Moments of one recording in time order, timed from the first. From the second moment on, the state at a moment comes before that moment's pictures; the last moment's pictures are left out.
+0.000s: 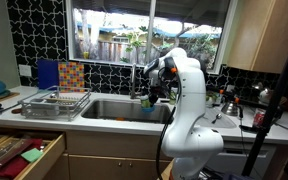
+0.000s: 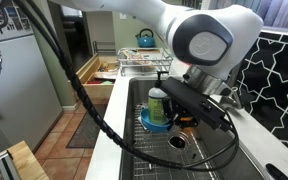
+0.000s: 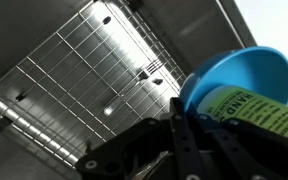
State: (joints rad) arm -0.73 0.34 0.00 -1.66 0.13 1.69 -0.80
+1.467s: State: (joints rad) arm -0.30 -0.10 -0.22 -2.32 0.14 2.06 -1.25
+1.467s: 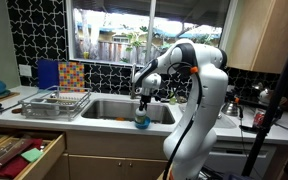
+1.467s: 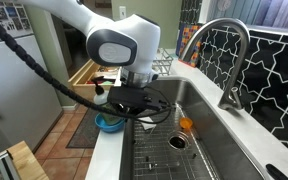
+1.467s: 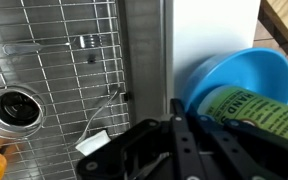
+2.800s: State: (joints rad) arm -0.27 -0.14 -0.26 -2.34 0.15 2.08 -1.26
